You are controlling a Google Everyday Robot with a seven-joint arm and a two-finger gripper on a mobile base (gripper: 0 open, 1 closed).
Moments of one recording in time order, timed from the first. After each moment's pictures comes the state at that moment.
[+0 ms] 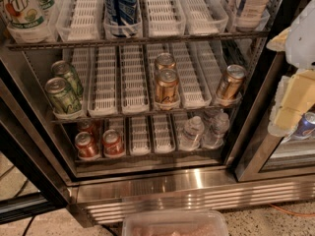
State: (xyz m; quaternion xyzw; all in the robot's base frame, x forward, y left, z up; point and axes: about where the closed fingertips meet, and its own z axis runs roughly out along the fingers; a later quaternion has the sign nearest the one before) arm 0.438 -0.217 0.976 -0.60 0.78 -0.03 0.16
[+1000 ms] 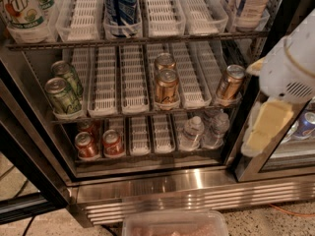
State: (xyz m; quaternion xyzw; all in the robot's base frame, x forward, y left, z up) arm 0.435 -0.191 0.927 -0.60 0.78 0.00 0.17
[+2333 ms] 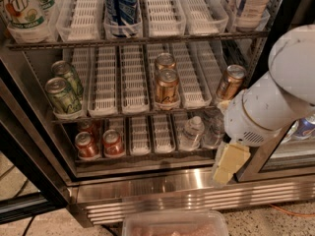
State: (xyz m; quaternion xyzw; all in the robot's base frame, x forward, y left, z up) arm 0.423 -0.144 0.834 -0.61 0.77 0.04 0.18
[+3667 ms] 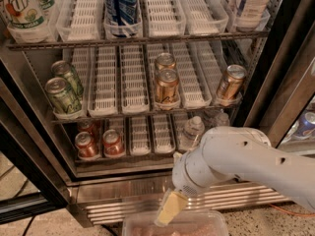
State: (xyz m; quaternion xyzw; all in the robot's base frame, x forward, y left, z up) arm 0.399 -0.035 0.672 -0.57 0.78 0.14 0.20
